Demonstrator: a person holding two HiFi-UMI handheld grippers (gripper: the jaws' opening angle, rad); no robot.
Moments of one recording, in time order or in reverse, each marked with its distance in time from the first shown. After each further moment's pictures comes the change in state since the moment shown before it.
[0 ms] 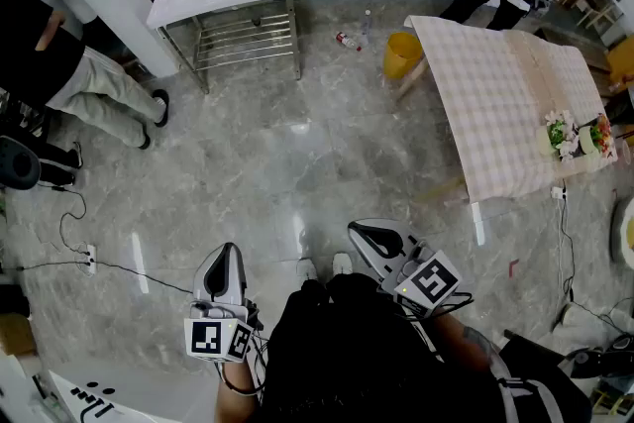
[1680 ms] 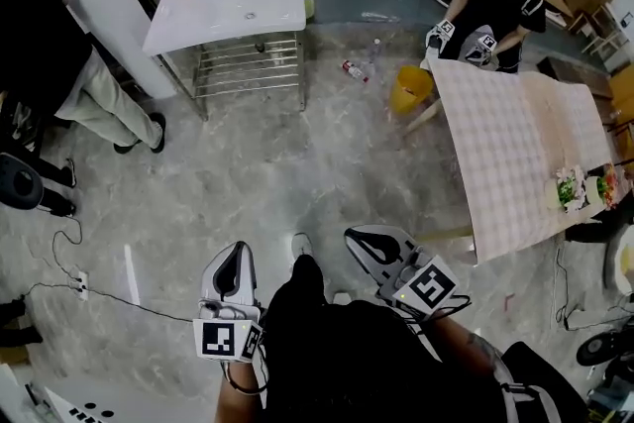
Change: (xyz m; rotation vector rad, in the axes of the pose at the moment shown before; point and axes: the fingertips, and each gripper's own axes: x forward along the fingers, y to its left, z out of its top) left arm 0.164 0.058 0.030 0.078 -0.035 -0.020; right arm 0.124 -0.117 0.028 -0.043 -0.001 0.055
